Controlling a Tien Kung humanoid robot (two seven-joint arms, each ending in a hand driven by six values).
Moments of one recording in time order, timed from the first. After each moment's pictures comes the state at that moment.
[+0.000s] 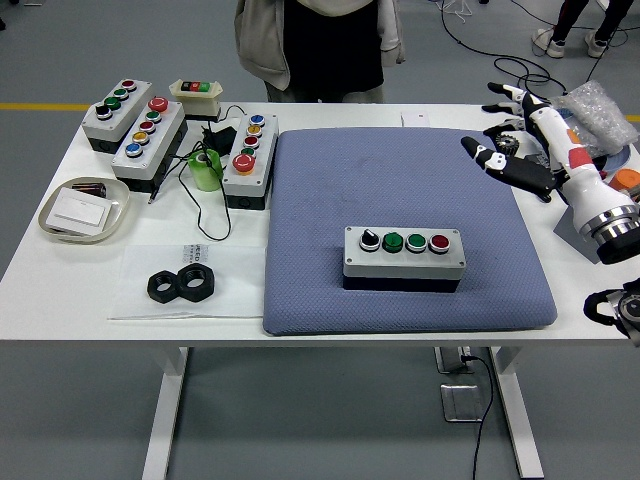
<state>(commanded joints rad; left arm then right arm) -0.09 0.14 -0.36 -0.27 0.37 0.35 0.26 0.53 -0.56 0.88 1.57 -1.14 -0.48 -0.03</state>
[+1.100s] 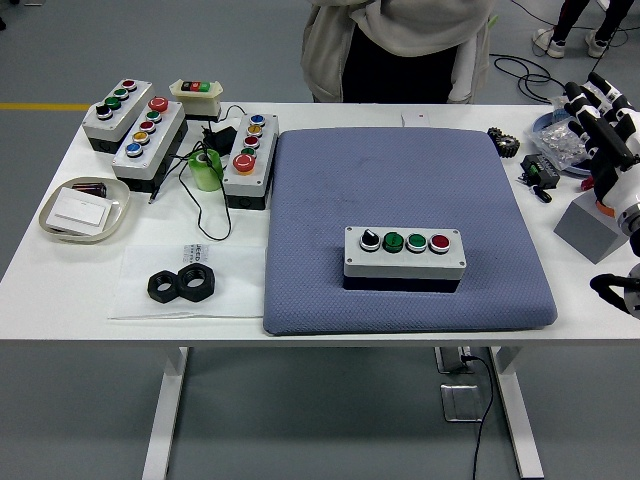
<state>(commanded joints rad) -0.10 0.14 -0.35 -0.27 0.35 0.35 0.25 0.52 -0.56 0.96 1.55 -0.45 -0.65 0.09</state>
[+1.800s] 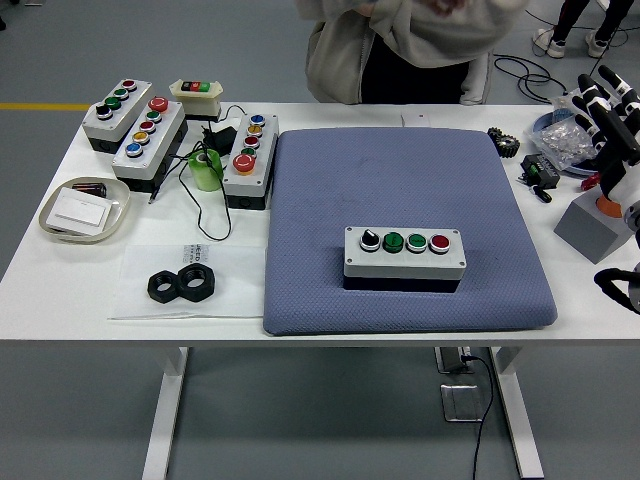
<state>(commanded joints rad) -0.10 0.14 -0.35 -0.27 0.35 0.35 0.25 0.52 -0.56 0.97 1.55 -0.42 -0.65 0.11</state>
